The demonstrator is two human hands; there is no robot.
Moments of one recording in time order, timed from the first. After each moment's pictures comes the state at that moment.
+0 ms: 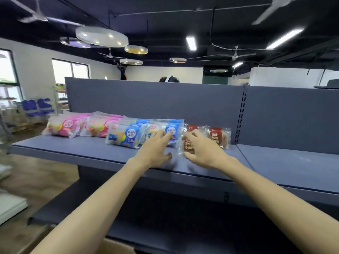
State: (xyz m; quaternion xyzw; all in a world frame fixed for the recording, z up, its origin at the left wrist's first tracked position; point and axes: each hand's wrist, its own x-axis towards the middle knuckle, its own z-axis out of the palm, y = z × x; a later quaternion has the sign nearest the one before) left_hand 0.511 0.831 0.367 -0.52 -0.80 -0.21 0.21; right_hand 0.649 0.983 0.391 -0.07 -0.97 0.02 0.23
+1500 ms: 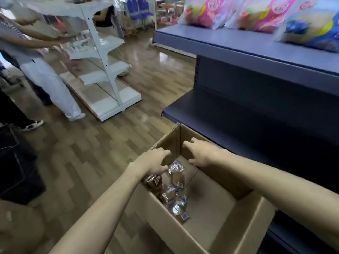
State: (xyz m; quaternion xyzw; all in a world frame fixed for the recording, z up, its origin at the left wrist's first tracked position) left_hand 0.428 0.406 0.083 -0.24 -0.96 -0.05 -0.17; right_hand 0.428 0.620 0.105 0.19 -0.97 0.05 -0.16
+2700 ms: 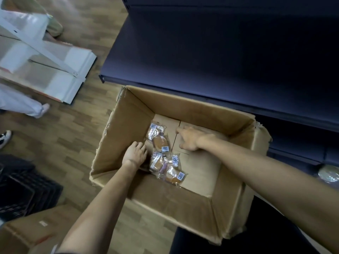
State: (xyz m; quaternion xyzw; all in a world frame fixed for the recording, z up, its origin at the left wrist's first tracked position) left_hand 0.404 0.432 -0.087 -0.45 -0.70 0.51 -0.22; right_hand 0.444 0.674 -0.082 0.01 -0.91 0.26 -0.33
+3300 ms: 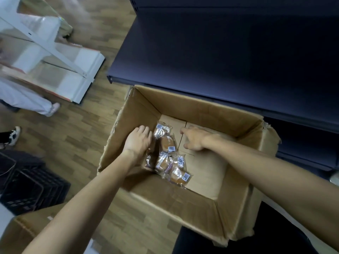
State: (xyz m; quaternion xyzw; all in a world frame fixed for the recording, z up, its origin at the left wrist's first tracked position) left_hand 0.377 0.451 -0.046 -0.42 -0.80 0.41 -0.13; right_hand 0.440 0.675 -0.088 0.01 -0.90 0.27 -0.34
